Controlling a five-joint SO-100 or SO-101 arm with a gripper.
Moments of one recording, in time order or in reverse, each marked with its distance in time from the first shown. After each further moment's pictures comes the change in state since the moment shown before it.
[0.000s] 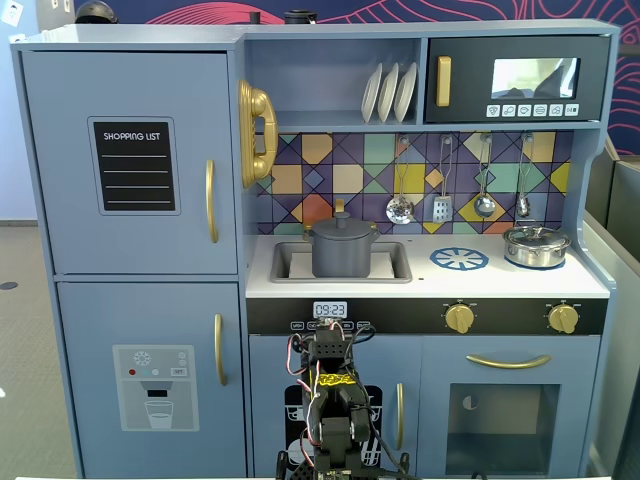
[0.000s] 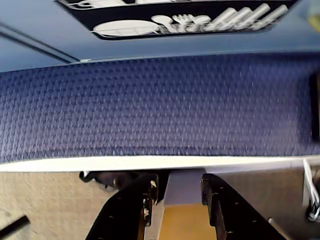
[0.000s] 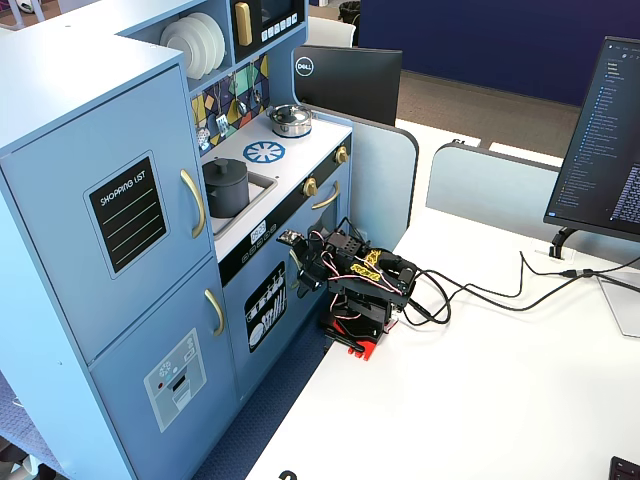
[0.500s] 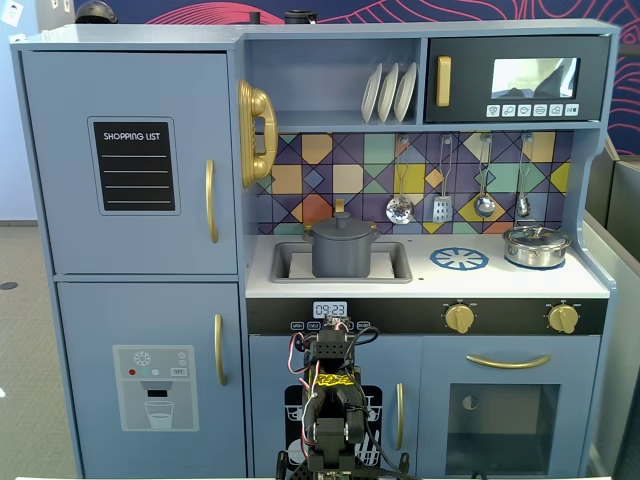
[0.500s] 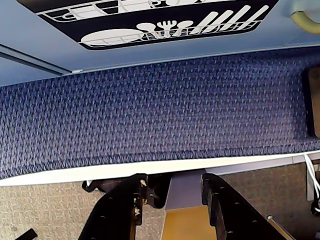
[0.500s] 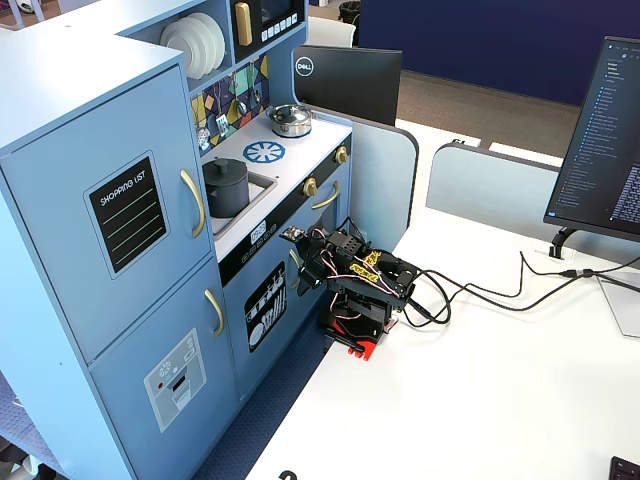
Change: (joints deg) arm 3.7 0.3 0.0 0.1 1.8
